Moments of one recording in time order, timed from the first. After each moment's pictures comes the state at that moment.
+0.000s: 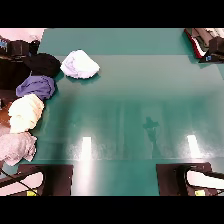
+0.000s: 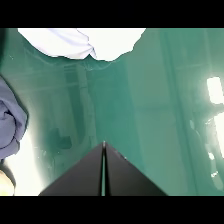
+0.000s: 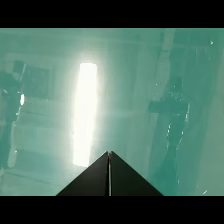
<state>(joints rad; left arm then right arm) 0.12 -1.29 1.75 1.17 -1.39 -1.39 -0.13 -1.38 1.99 -1.26 1.78 1.61</state>
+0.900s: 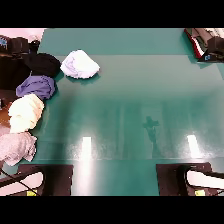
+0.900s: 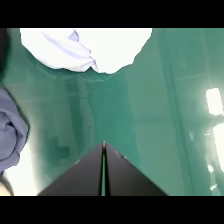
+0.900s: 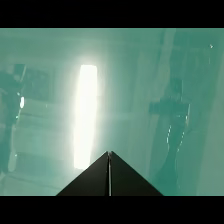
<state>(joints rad) 0.12 -1.30 1.74 1.14 -1.33 -1.40 -0.13 -1.39 1.99 -1.26 1.75 1.61</state>
